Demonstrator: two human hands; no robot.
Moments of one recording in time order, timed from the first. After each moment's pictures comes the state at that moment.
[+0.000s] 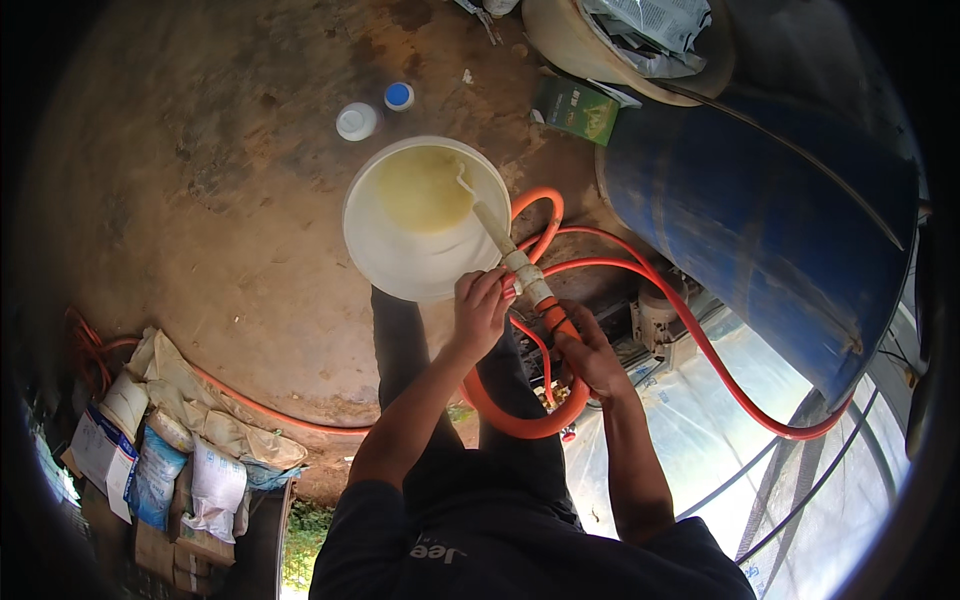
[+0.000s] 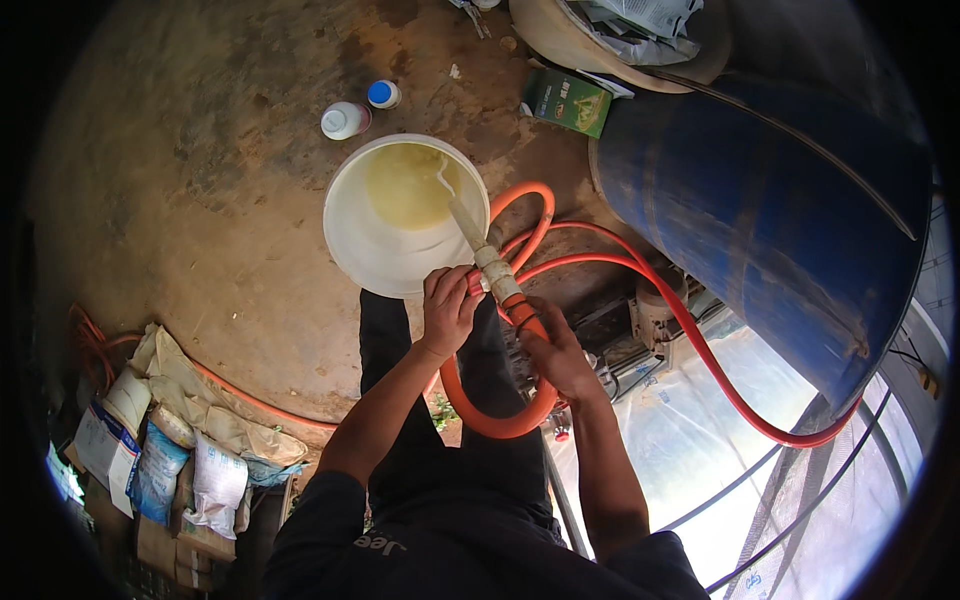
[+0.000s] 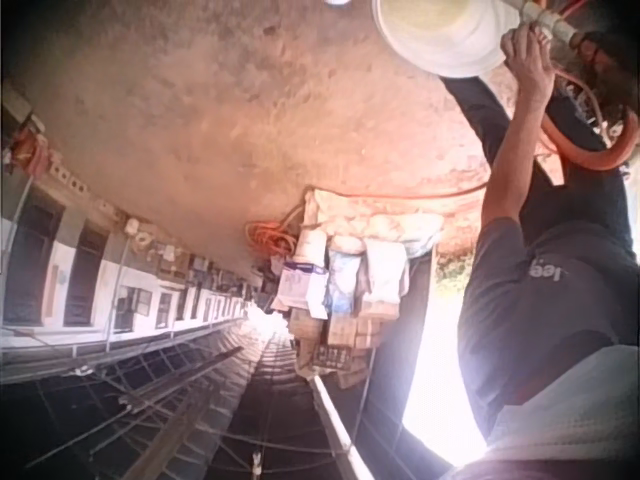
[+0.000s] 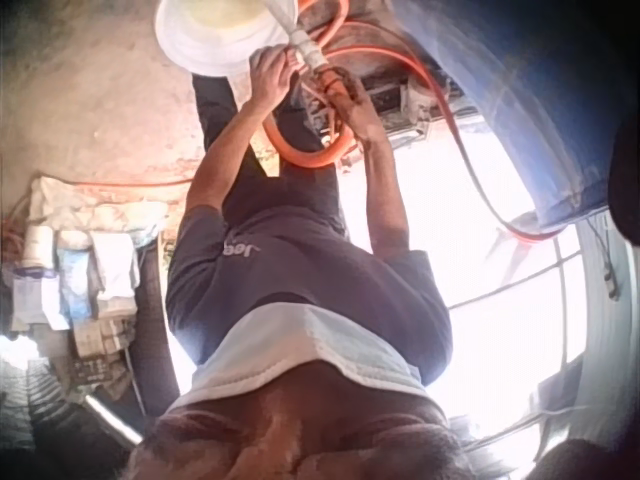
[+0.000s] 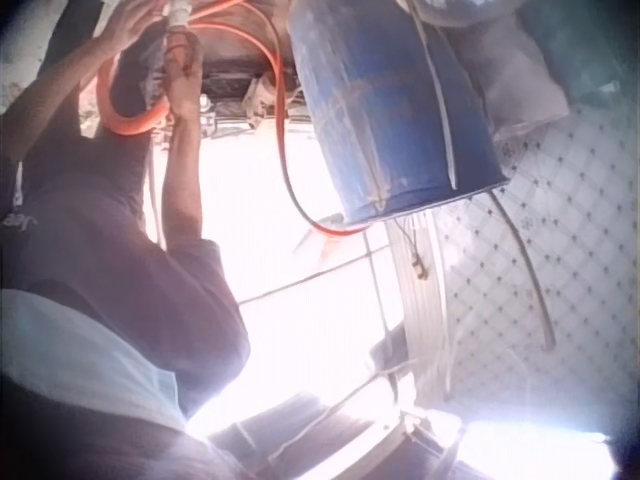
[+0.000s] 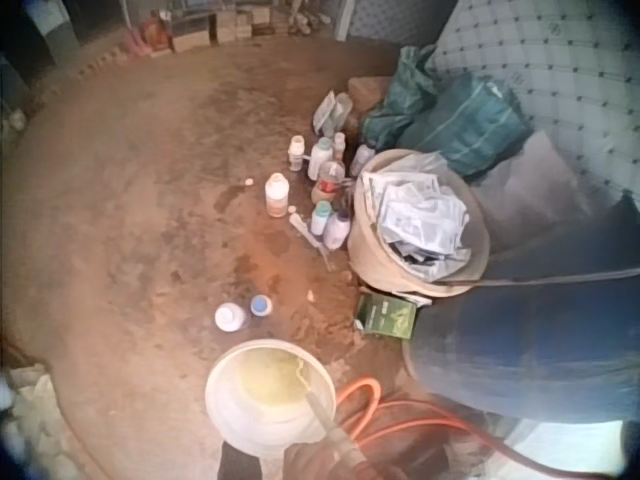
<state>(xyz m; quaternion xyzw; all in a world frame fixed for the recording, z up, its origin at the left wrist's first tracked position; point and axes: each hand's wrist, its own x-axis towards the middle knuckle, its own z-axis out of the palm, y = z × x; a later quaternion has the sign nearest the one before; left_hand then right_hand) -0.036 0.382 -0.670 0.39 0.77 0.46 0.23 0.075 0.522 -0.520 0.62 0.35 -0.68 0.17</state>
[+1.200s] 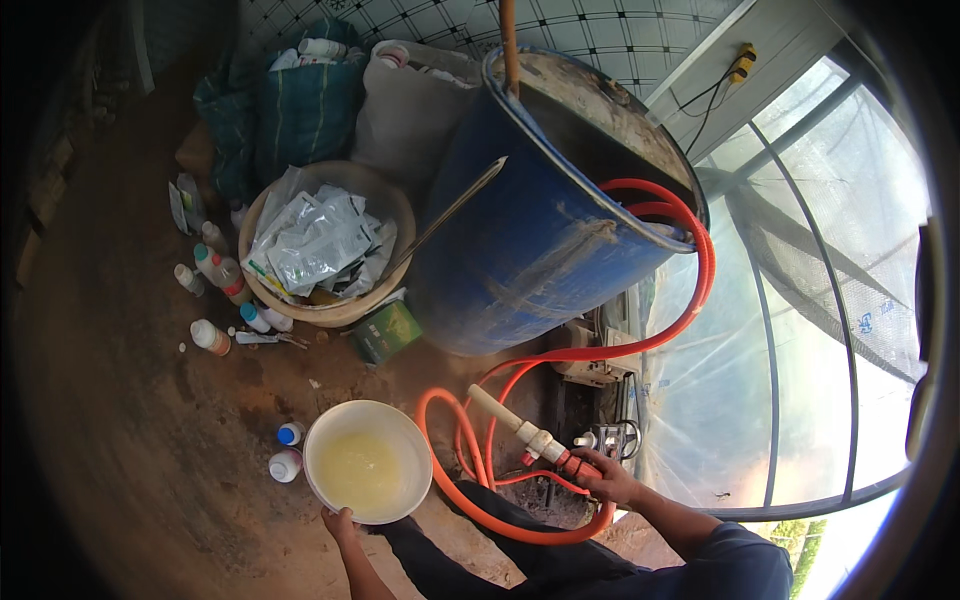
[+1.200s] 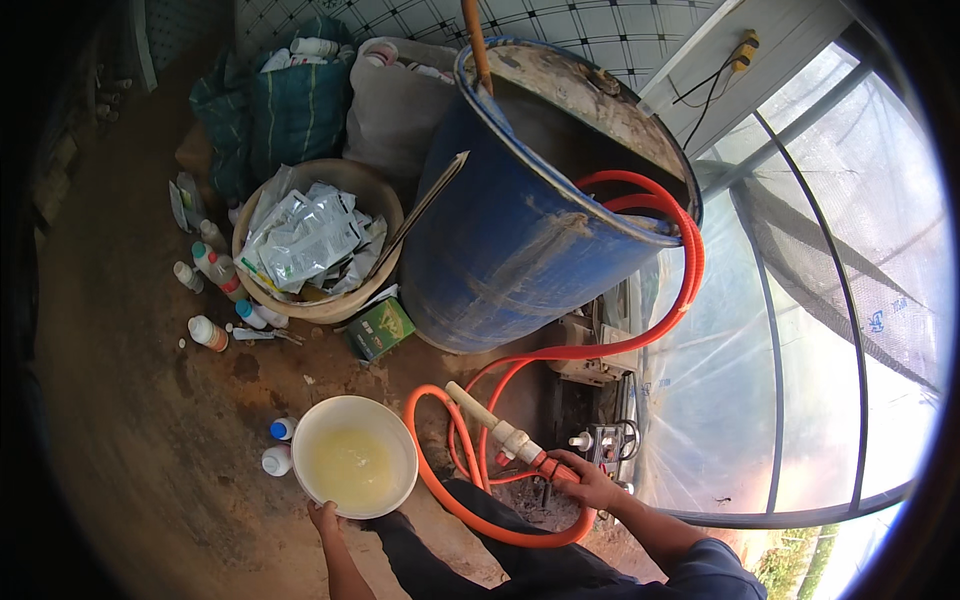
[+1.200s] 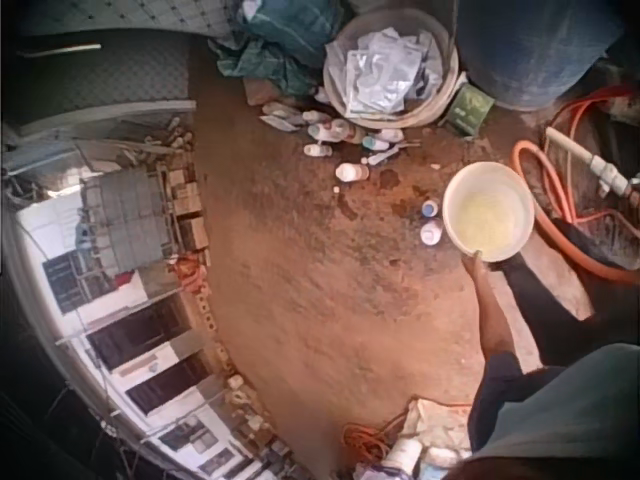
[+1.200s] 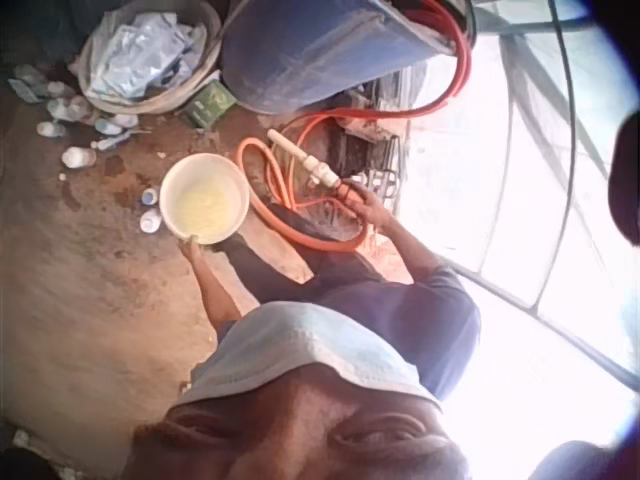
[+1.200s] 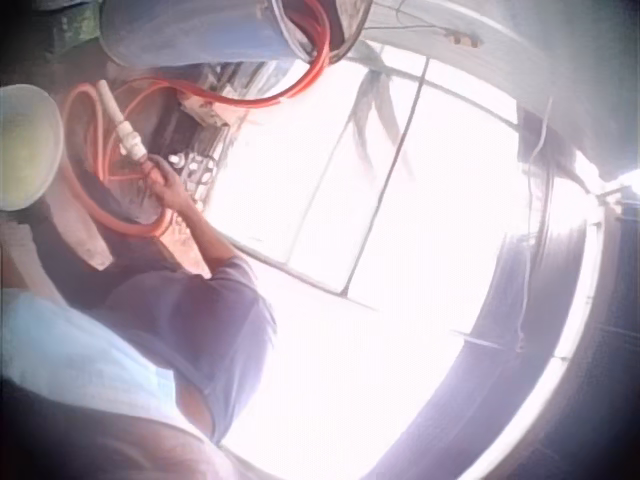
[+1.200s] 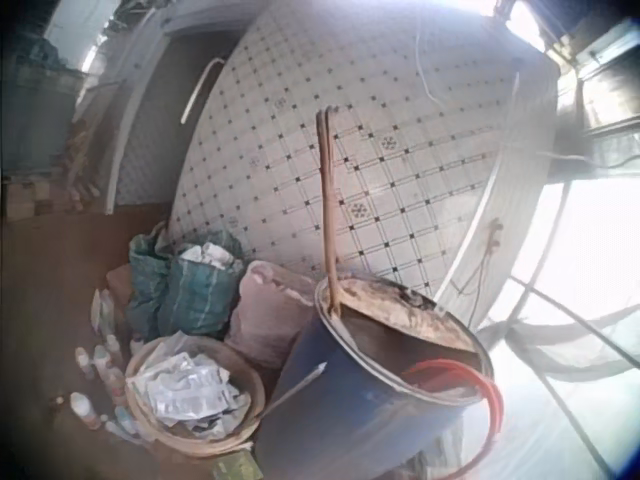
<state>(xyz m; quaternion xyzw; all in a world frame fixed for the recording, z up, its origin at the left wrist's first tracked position) -0.212 0.351 -0.782 -0.10 0.71 0.47 0.52 0.251 0.435 -0.431 0.68 0.41 -0.59 -0.12</state>
